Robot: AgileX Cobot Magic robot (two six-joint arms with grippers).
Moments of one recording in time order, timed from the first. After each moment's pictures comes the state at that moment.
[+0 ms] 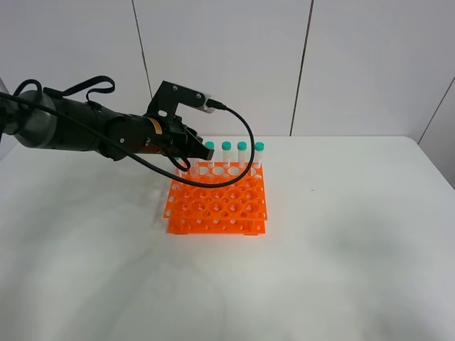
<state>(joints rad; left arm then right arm) -0.45 1.90 -1.15 0.10 -0.10 0.01 0.03 -0.01 -0.50 0.01 1.03 0.02</state>
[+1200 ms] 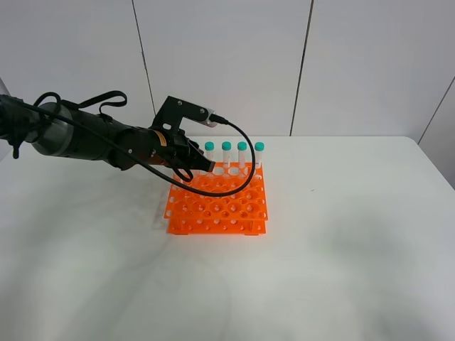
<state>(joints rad) -0.45 1.97 -1.15 0.10 -0.11 0.00 0.03 -0.01 -0.50 0.01 1.03 0.02</state>
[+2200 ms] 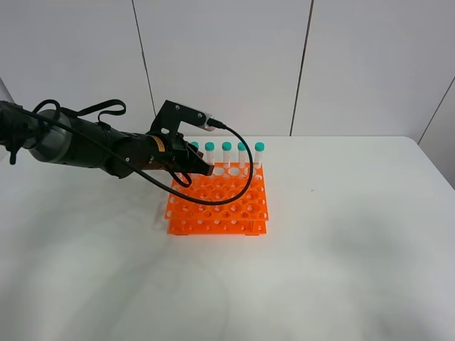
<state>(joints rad) -0.45 1.97 -1.10 0.10 -0.19 0.00 0.03 -0.01 -0.50 0.01 1.03 0.02</state>
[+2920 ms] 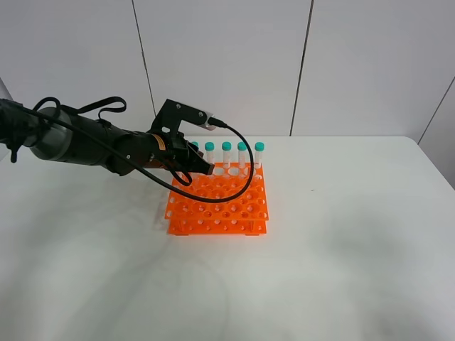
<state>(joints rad) -0.45 1.97 -1.12 0.10 -0.16 0.00 0.03 -0.01 -0.50 0.01 1.03 0.02</state>
